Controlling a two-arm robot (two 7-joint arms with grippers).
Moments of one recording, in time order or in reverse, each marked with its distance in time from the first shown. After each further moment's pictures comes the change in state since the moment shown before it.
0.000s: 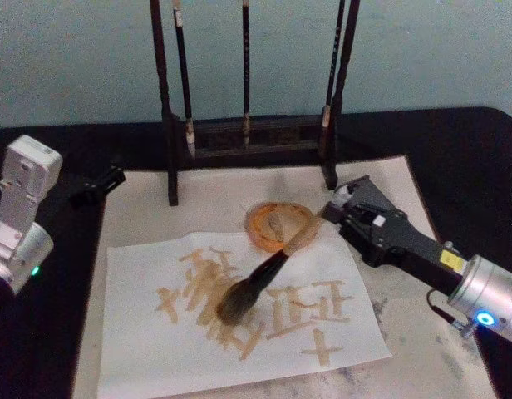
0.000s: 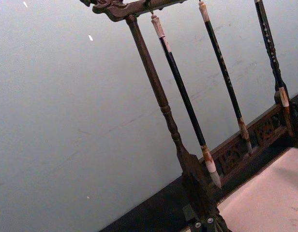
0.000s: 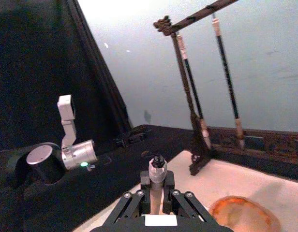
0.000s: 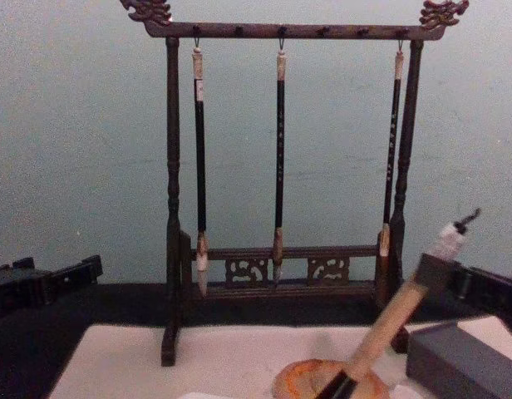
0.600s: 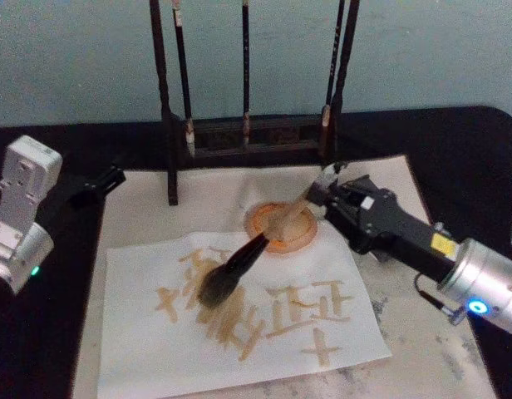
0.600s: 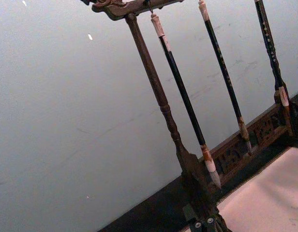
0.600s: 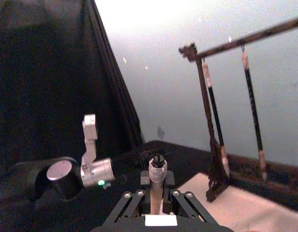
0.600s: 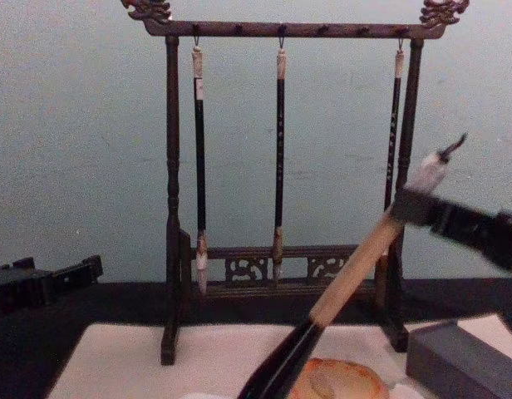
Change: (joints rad) left arm 0.000 0.000 0.000 0.000 0.000 0.000 0.000; right arm 0.003 -0.001 0.008 -0.096 -0.007 0.001 -0.005
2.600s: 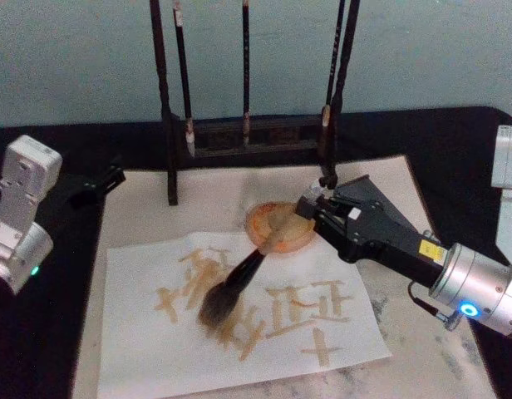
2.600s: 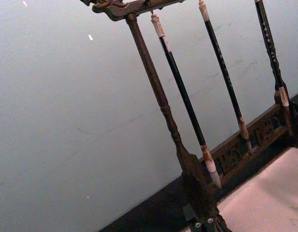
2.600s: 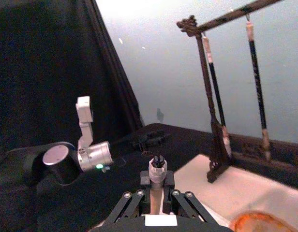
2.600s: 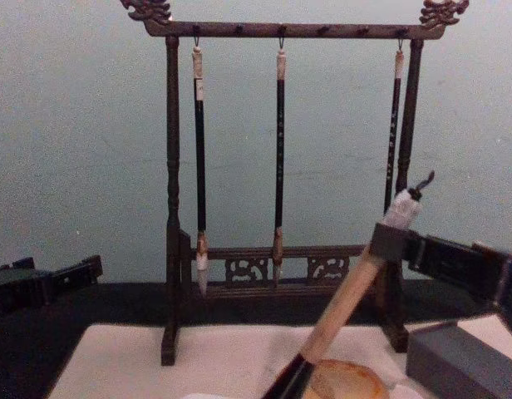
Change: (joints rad) left arm 0.000 0.000 0.000 0.000 0.000 0.000 0.000; right arm 0.031 0.012 -0.048 0.012 -0.012 0.056 -0.036
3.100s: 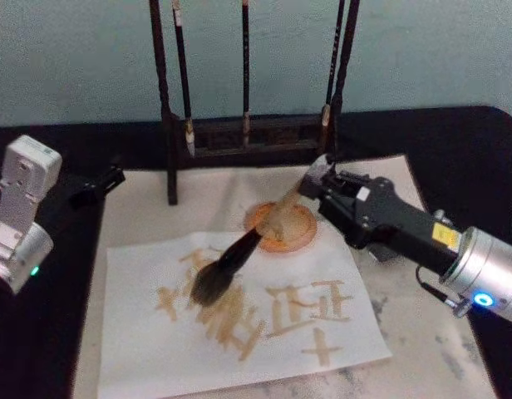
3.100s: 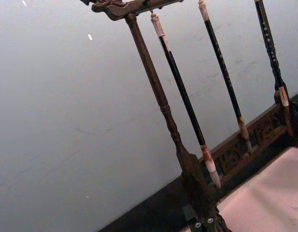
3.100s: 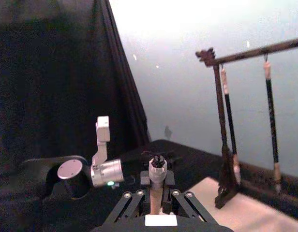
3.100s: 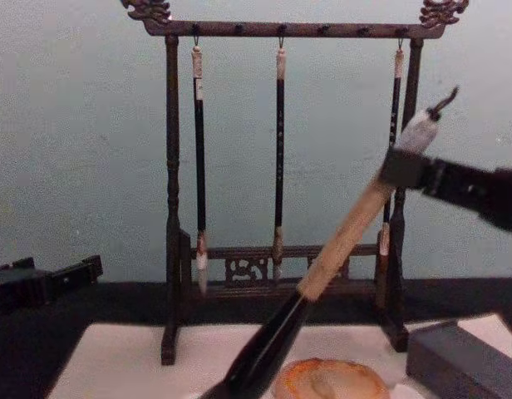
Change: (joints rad) left arm 0.000 0.000 0.000 0.000 0.000 0.000 0.000; right arm -0.023 0.023 0.045 -0.096 -0.003 -0.019 0.007
